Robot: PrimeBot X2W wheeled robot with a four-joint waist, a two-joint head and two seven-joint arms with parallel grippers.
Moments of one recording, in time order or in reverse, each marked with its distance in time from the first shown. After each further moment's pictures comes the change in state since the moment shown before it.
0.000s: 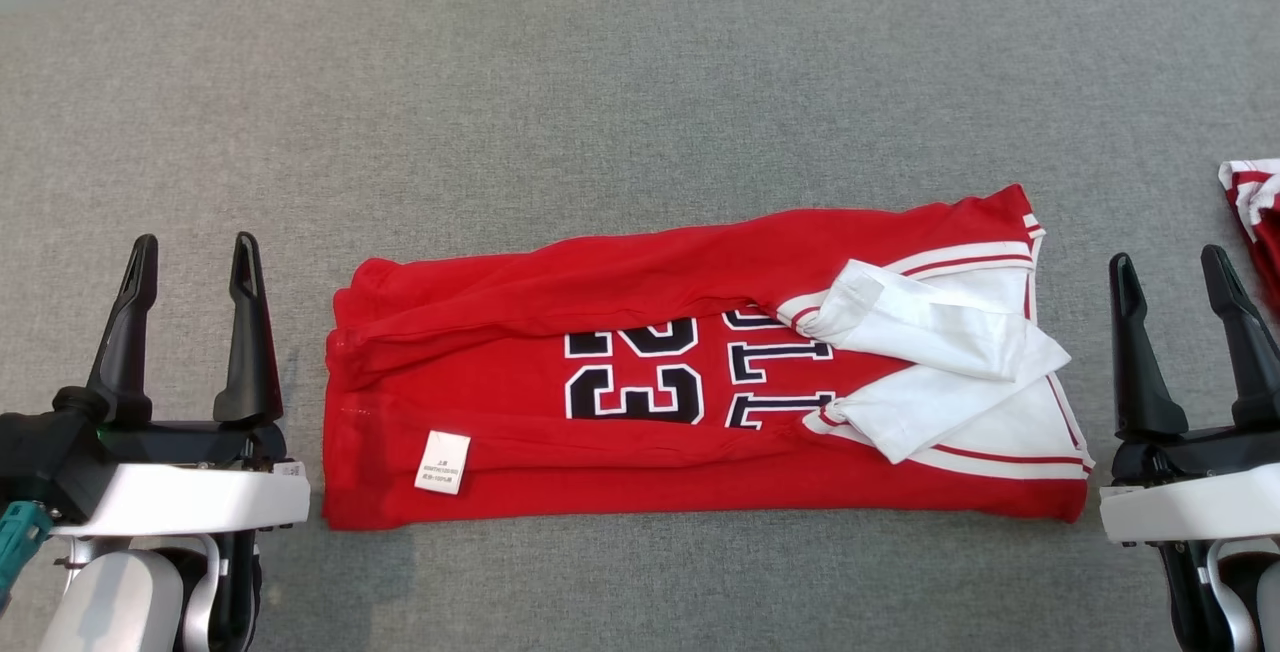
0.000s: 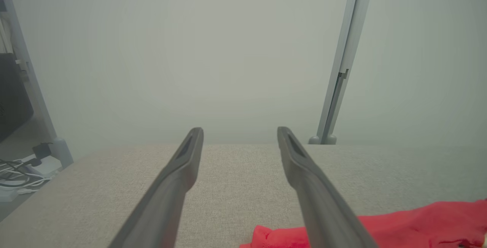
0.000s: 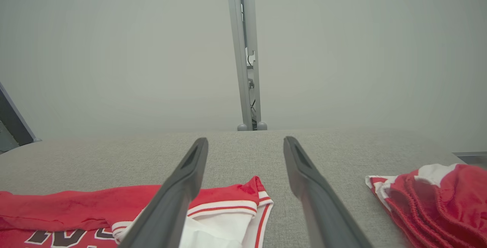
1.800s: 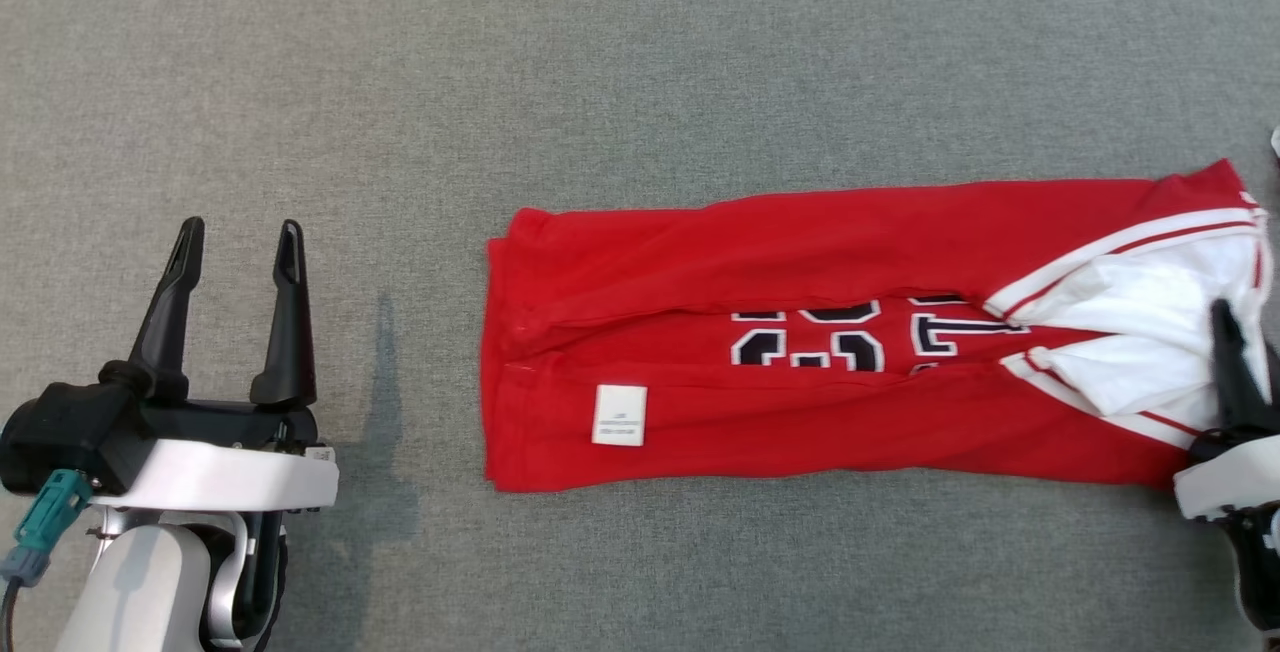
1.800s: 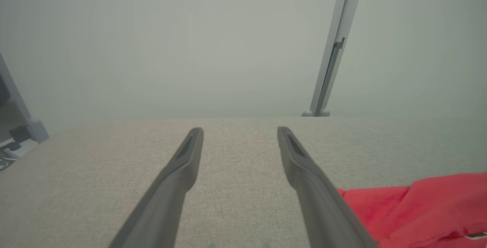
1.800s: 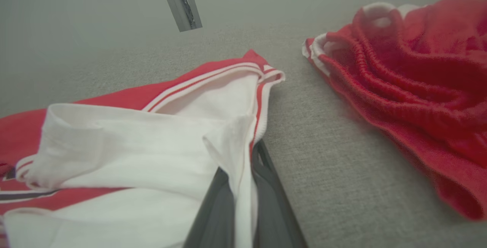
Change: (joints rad) left arm -0.054 -0.029 -0.030 0.066 0.030 -0.050 0.000; right arm -0.171 -0.168 0.052 0.567 0.233 0.001 -0.090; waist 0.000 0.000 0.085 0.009
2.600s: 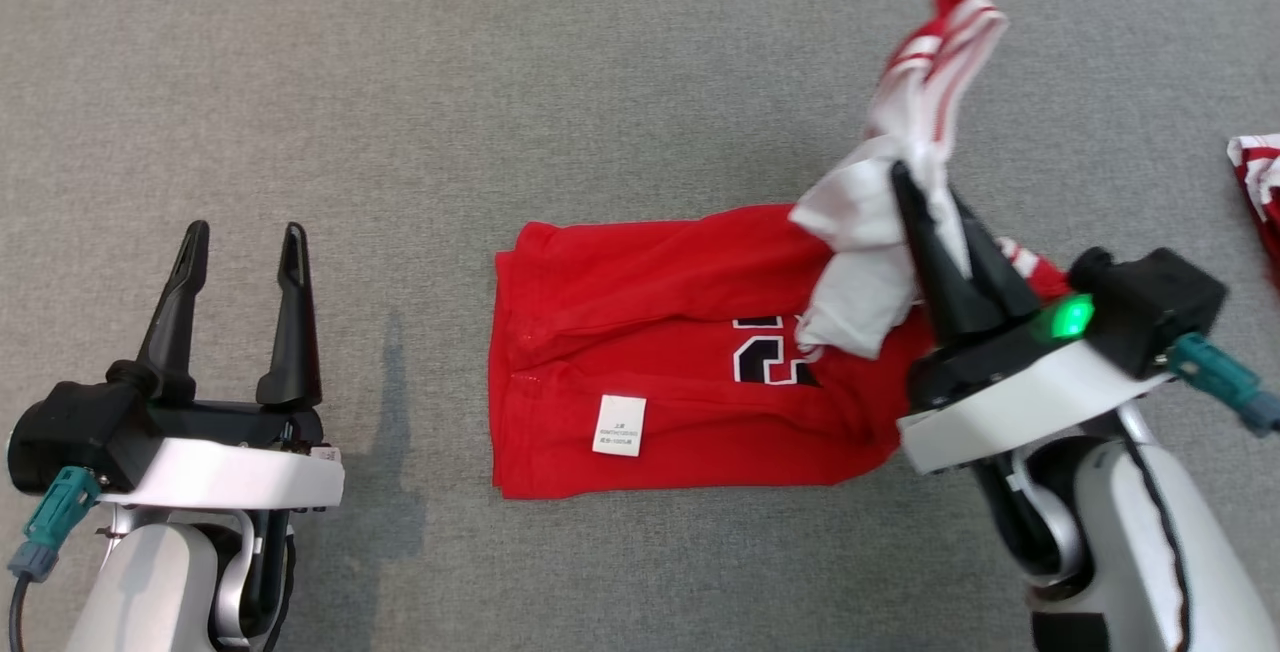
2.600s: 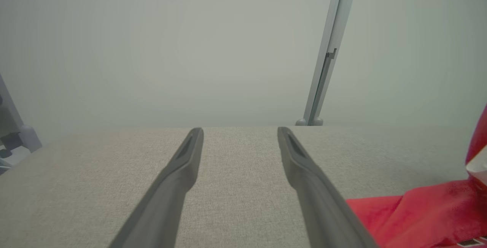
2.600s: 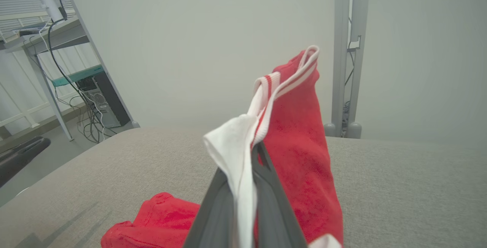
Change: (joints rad) left arm -0.002 -0.017 0.019 0.024 0.010 -0.022 0.000; right arm -0.072 0.228 0.220 -0.520 -0.209 -0.001 0.227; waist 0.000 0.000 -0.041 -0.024
